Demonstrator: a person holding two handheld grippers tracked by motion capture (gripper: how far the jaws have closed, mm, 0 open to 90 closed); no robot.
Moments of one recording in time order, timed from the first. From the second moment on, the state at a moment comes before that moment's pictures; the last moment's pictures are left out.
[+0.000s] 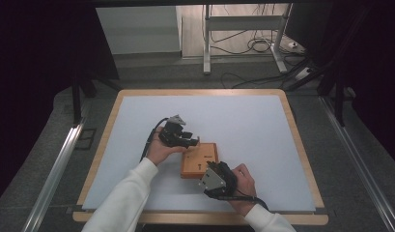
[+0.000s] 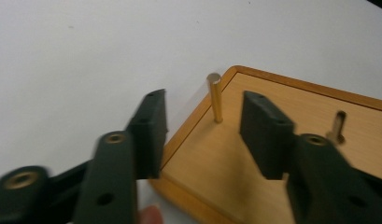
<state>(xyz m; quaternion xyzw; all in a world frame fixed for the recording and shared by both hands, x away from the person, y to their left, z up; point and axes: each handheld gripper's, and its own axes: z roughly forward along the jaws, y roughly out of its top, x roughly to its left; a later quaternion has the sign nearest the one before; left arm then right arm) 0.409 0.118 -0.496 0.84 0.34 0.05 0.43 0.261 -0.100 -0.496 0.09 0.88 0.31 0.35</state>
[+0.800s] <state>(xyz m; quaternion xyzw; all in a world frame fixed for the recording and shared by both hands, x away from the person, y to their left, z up) 0.328 0.206 -0.523 0.83 0.37 0.07 0.41 0.268 -0.103 -0.489 0.11 0.87 0.31 0.36</state>
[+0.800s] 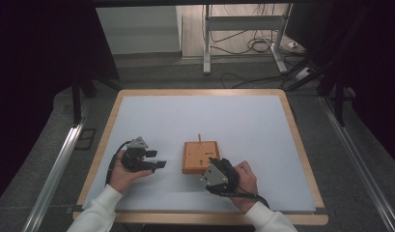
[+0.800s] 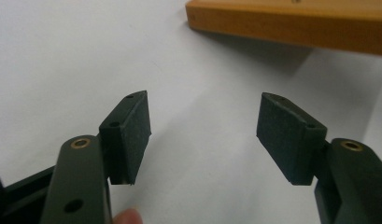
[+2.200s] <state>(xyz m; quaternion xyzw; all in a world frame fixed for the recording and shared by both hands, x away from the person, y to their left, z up) 0.330 0.204 -0.535 0.84 0.37 0.04 0.40 0.304 -0.098 -0.449 0.12 0.89 0.30 0.31</state>
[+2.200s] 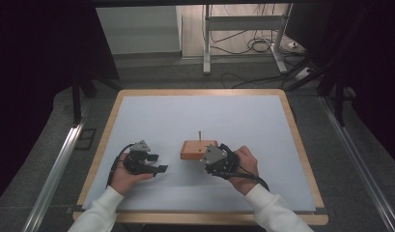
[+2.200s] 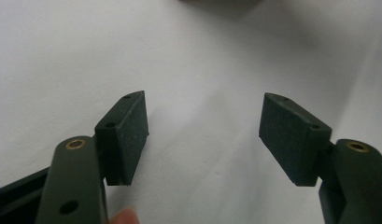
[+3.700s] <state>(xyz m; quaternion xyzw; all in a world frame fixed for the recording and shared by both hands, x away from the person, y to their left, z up) 0.332 0.204 -0.538 0.84 0.37 0.04 0.40 0.321 -0.099 -0.403 0.05 0.91 0.33 0.23</state>
